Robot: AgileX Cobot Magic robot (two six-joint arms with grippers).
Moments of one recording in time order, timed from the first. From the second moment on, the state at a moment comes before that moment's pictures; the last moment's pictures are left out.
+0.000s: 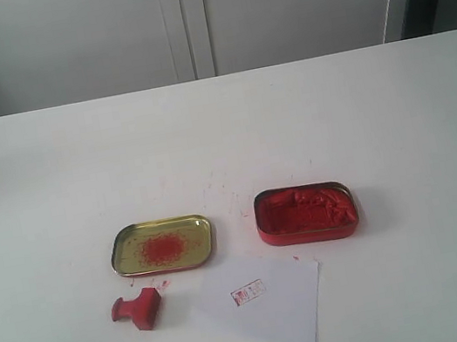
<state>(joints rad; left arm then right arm) 0.00 0.23 -0.17 -0.23 0.60 0.42 0.03 0.00 -0.01 0.00 0.36 0.04</state>
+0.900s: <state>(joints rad) 0.00 0.22 -0.08 -0.13 0.45 0.23 0.03 0.00 -0.01 0.00 0.36 0.04</state>
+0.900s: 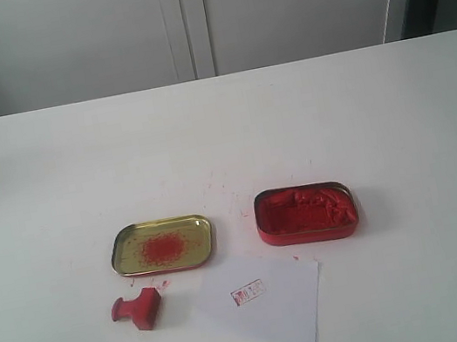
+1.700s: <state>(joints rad) 0.00 0.08 -0.08 -0.11 0.56 0.24 0.03 0.00 -0.01 0.00 0.36 0.04</state>
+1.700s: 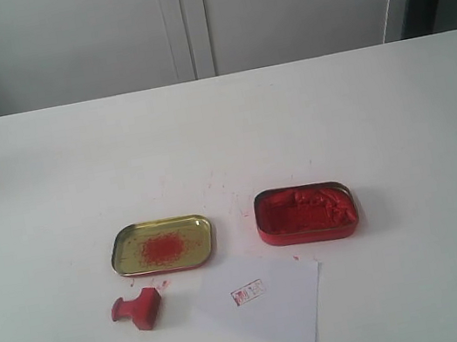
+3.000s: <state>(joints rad) 0.00 0.00 0.00 -0.10 0.57 0.20 0.03 0.00 -0.01 0.00 0.36 0.04</state>
